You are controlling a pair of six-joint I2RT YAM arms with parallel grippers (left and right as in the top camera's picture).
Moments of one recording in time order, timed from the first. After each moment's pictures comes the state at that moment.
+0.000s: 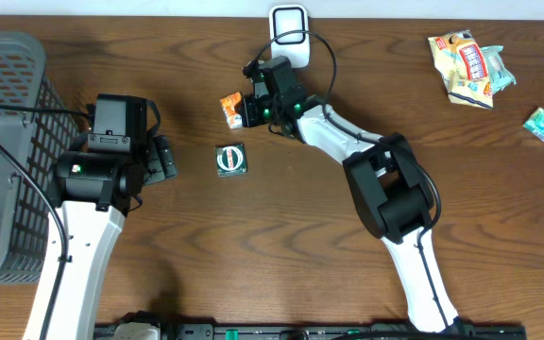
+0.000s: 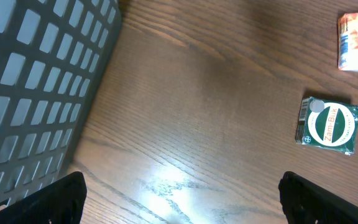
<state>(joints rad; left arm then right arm) -0.10 1.25 1.23 -1.11 -0.30 -0.36 0.53 2.43 1.77 -0.12 -0.39 0.36</state>
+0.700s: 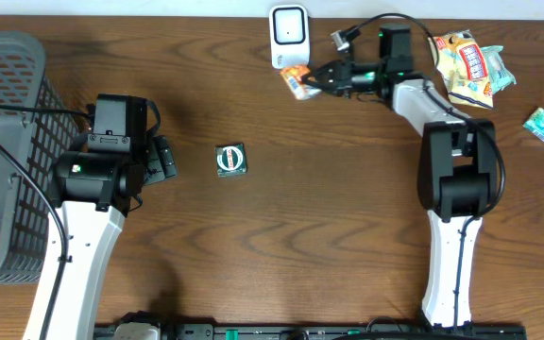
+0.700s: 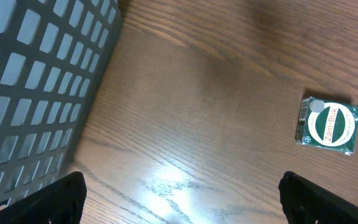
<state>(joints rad) -0.10 1.25 1.23 -1.11 -0.30 -0.36 0.10 2.43 1.77 -0.02 -1.41 0.58</state>
